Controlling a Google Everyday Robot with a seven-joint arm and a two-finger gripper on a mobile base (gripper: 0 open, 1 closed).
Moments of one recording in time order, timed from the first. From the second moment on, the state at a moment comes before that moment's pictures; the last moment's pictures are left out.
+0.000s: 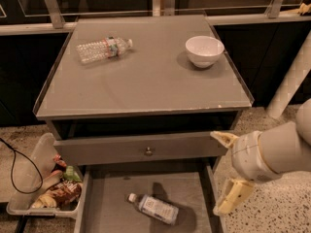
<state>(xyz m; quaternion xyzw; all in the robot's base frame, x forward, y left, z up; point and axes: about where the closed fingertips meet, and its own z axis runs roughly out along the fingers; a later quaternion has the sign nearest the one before) 0.380 -0.161 0.766 -0.63 0.72 0.12 0.27</state>
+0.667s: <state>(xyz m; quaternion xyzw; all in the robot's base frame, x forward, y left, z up) 0.372 -0.117 0.663 -0.61 0.72 0.17 0.28</state>
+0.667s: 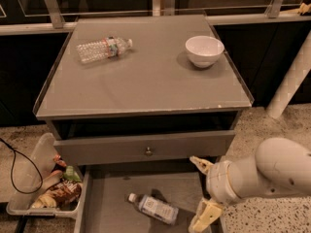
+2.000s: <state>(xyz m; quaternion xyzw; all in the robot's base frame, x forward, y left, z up) 0.386 -0.093 0.569 -0.60 0.73 0.17 0.29</state>
